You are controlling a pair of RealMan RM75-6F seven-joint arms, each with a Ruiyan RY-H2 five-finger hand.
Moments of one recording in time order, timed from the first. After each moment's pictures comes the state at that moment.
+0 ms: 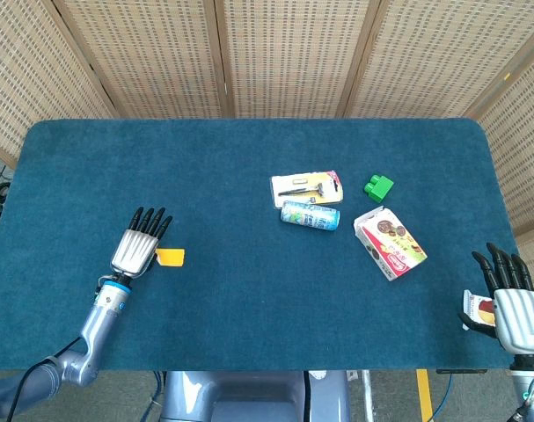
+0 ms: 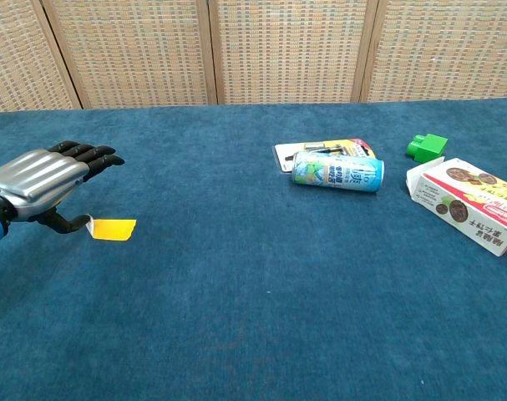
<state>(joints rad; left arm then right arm) -0.57 -1.75 -0.11 -1.01 1.33 1.10 0.43 0.07 -1.13 0.08 -1.58 -1.50 1.50 -0.01</state>
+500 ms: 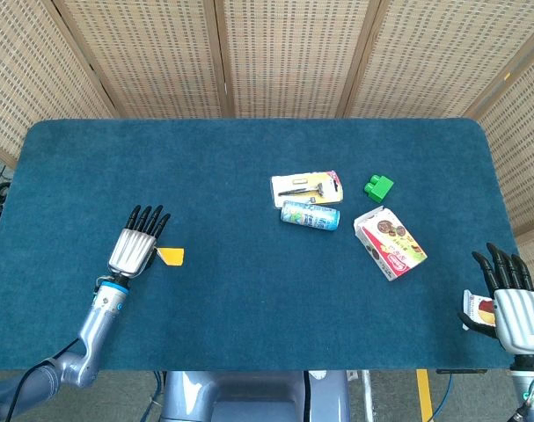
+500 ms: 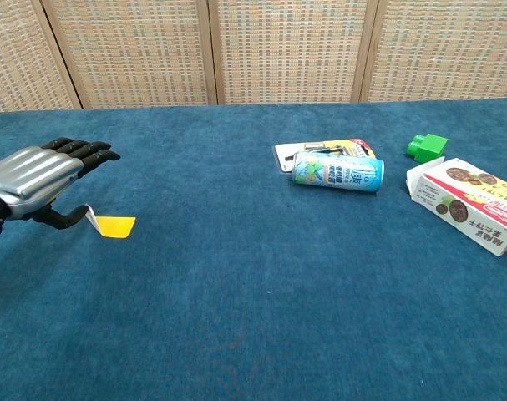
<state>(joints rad) -0.56 -1.75 -0.11 -1.01 1.34 1.12 0.39 0.07 -1.13 0.08 -1.58 -1.50 1.50 -0.01</state>
